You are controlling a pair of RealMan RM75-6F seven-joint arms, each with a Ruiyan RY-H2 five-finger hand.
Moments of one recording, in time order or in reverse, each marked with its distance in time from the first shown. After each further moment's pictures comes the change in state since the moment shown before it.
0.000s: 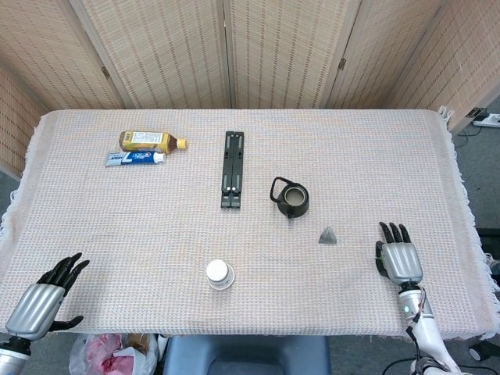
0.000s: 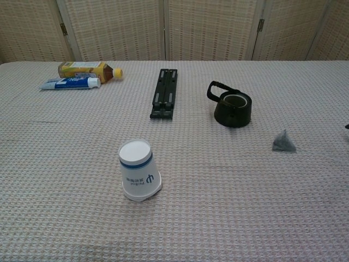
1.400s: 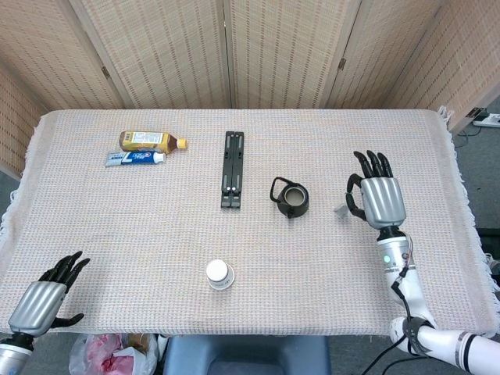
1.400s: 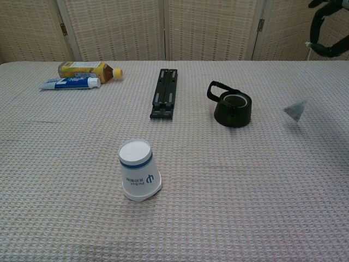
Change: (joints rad) left arm -0.017 -0.005 -0.014 -0.005 -0.046 -0.043 0.018; right arm 0.233 0.231 0.310 -0.562 0.196 0.037 -0.228
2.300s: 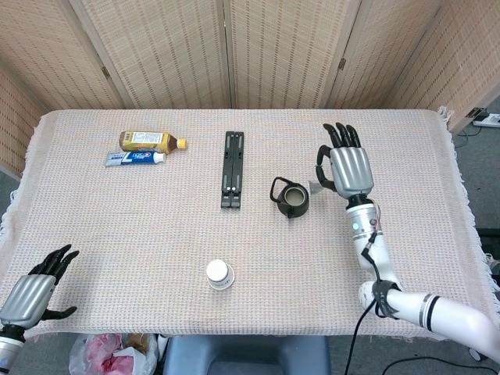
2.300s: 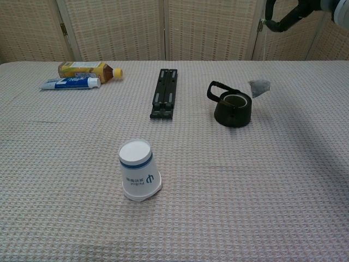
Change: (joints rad) left arm -0.021 0.030 -0.024 0.012 -0.054 -0.034 -0.084; right arm 0.240 -0.089 0.062 0.142 0.174 -0.066 -0.017
